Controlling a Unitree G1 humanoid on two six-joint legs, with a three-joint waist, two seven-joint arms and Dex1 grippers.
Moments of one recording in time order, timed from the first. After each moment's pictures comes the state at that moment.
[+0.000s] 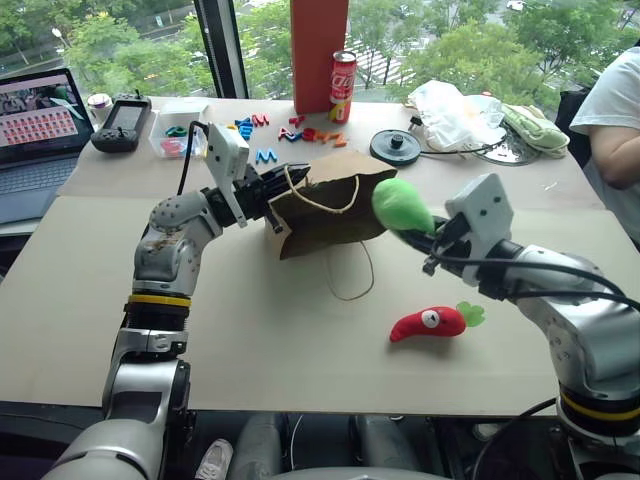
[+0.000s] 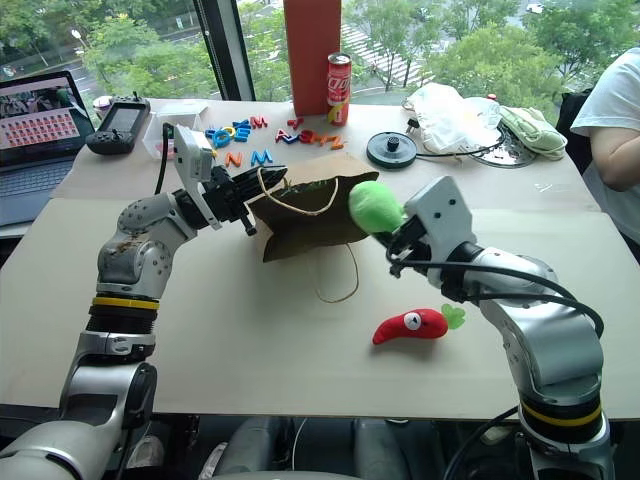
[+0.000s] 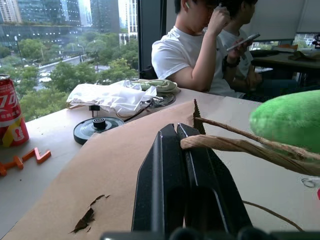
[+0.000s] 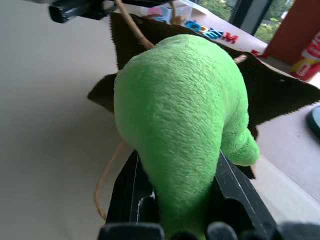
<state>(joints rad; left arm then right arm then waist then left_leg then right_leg) -0.75 0.38 0.05 0.23 -0.44 0.30 -0.92 -0.42 -0.62 0.03 -0.75 0.42 1.01 0.58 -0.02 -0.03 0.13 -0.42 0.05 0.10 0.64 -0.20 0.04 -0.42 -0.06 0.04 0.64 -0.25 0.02</state>
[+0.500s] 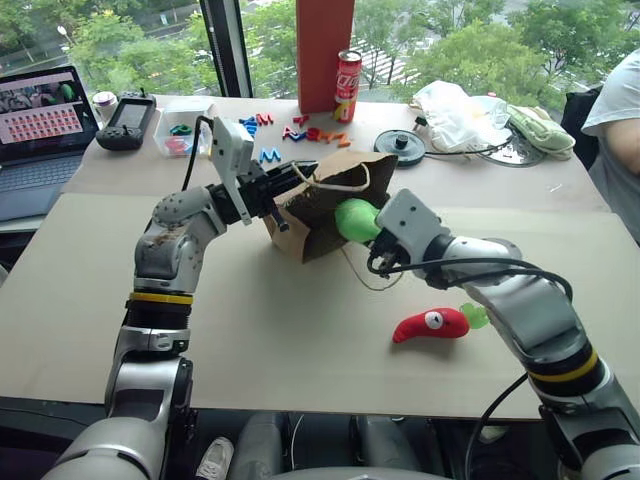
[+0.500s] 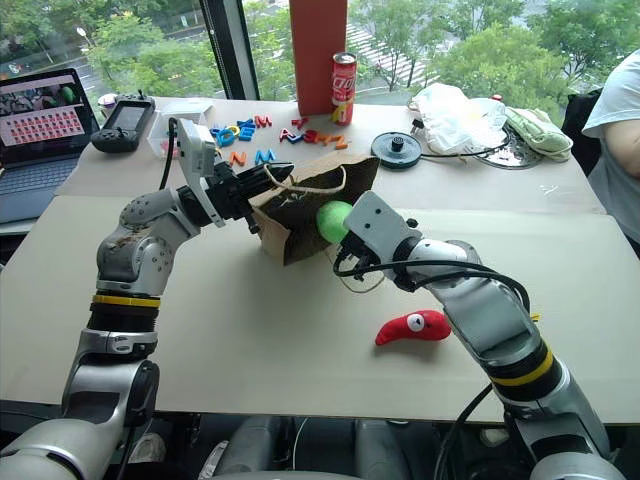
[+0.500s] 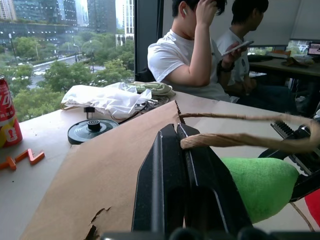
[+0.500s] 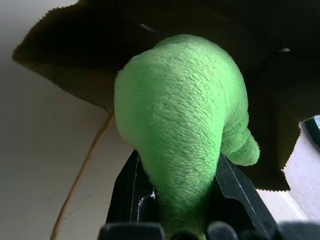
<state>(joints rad) -0.75 0.38 0.05 0.19 -0.47 0.35 -0.92 -0.57 -0.65 0.32 -0.47 0.15 0.90 0.49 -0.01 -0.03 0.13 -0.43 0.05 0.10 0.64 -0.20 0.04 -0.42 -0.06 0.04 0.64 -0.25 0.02</state>
